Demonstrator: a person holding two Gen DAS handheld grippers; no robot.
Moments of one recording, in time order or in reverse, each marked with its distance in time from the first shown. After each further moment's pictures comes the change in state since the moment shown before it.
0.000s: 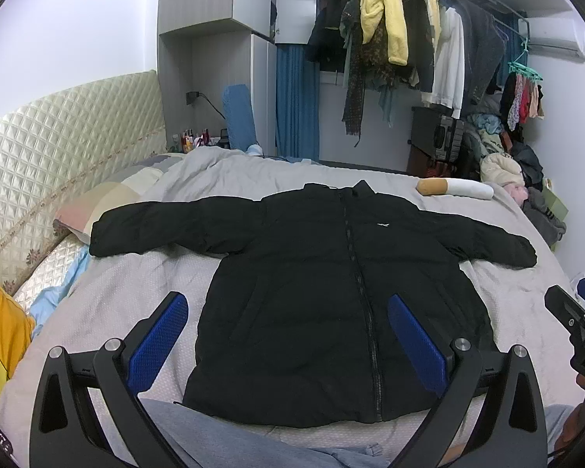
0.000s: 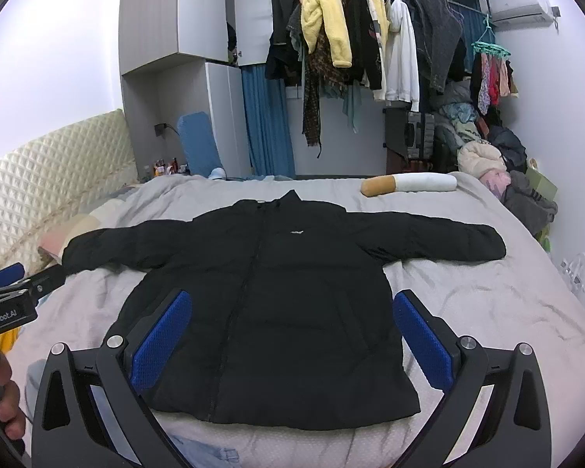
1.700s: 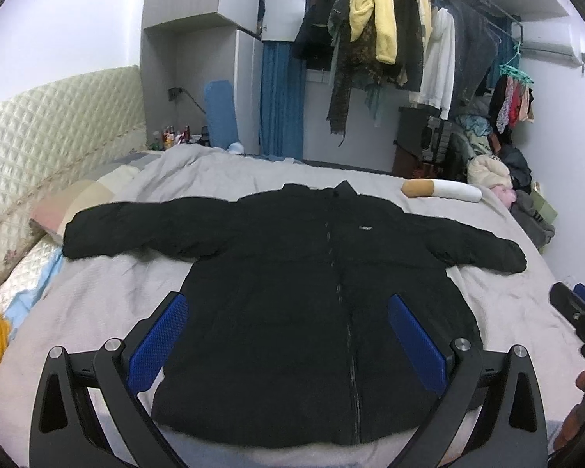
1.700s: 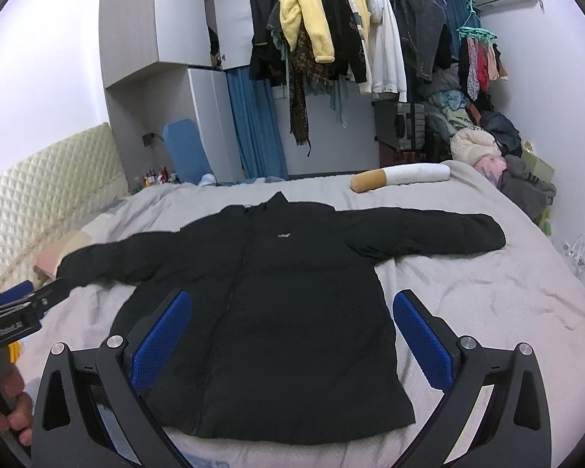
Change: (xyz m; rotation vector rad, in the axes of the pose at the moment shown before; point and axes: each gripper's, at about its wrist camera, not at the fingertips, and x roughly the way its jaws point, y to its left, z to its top) left arm 0.046 -0.019 0.013 -0.006 -0.002 -0.073; right arm 0.023 -0.036 0.007 0.075 -0.011 0.001
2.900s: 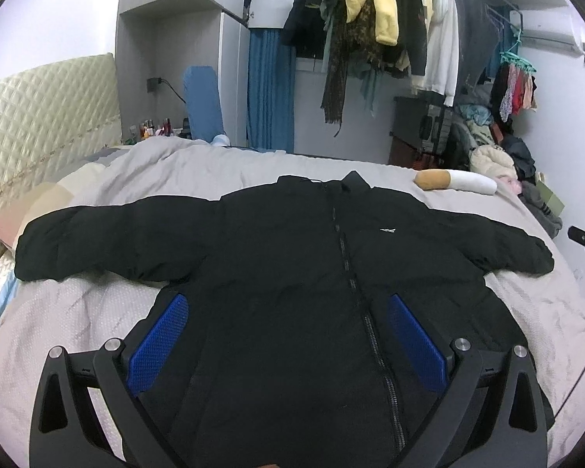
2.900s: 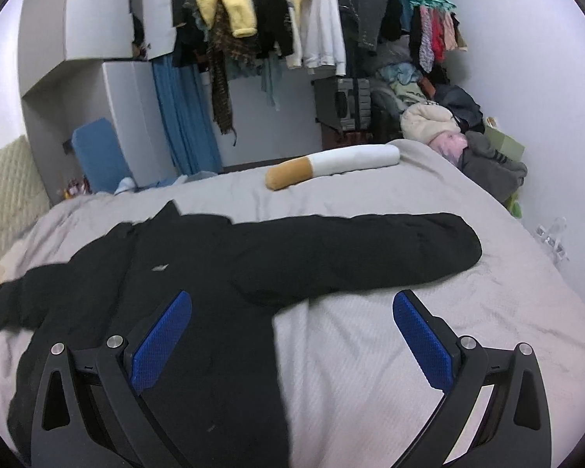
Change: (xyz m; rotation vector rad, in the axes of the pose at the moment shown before) left arm 0.165 0.018 0.011 0.021 0.033 -0.024; right arm 0.179 -0.172 0.055 0.085 0.059 -0.199
